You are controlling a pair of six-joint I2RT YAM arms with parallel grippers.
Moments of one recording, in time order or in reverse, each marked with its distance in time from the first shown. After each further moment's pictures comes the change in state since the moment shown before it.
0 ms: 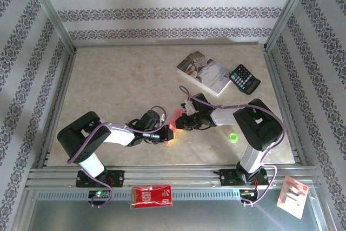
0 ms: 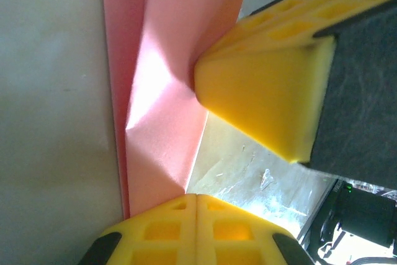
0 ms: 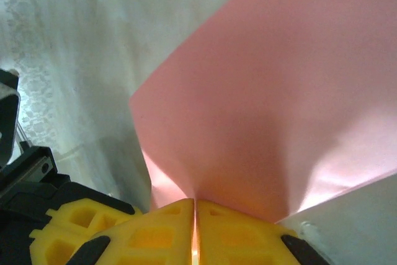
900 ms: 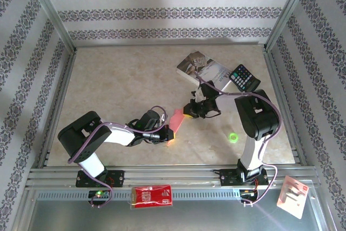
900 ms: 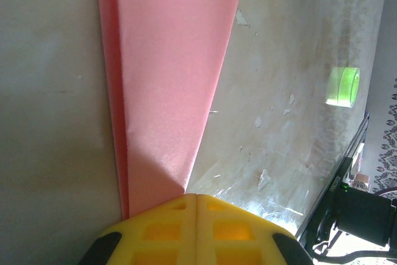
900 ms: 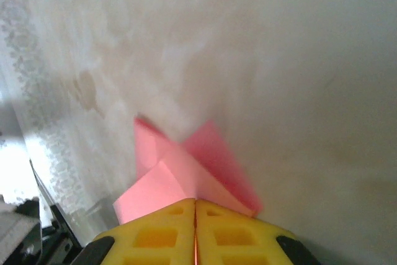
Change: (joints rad) left arm 0.003 0.007 -0.003 0.016 0.011 -0.007; right arm -0.215 0.127 0.192 -0.152 -0.037 0.011
